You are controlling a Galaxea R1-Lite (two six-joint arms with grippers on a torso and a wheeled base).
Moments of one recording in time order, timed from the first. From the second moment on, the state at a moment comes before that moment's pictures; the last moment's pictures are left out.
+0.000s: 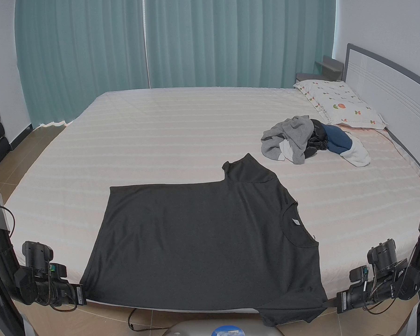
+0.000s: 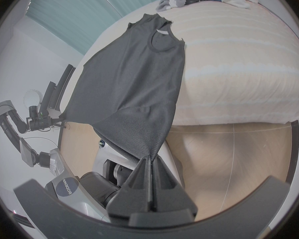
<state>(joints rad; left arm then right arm) 0.19 2.03 -0.02 -0.94 -0.18 -0.02 0.16 1.97 -0.02 -0.90 0.36 0.18</state>
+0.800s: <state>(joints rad) 0.09 1.88 -0.21 -0.94 -0.15 -0.42 0.16 1.89 -0.19 -1.06 0.32 0.36</state>
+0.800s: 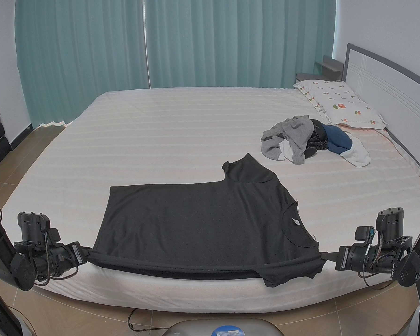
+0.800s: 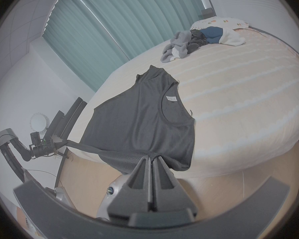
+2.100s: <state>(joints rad) 0.06 1.85 -0.35 -0.75 -0.10 -0.46 0.16 1.98 -0.38 -1.02 0.30 0.40</state>
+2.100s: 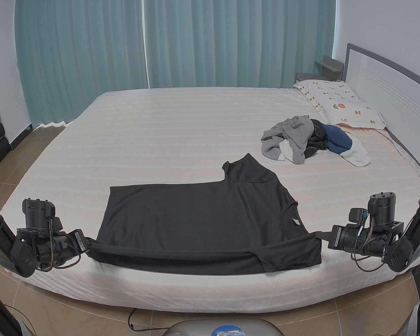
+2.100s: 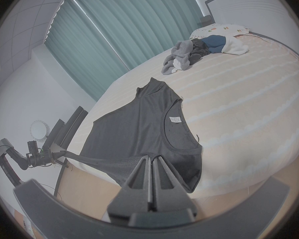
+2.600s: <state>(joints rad) 0.05 2.03 -0.58 -0.59 -0.10 -0.53 0.16 2.09 -0.60 -0.86 0.30 0.41</state>
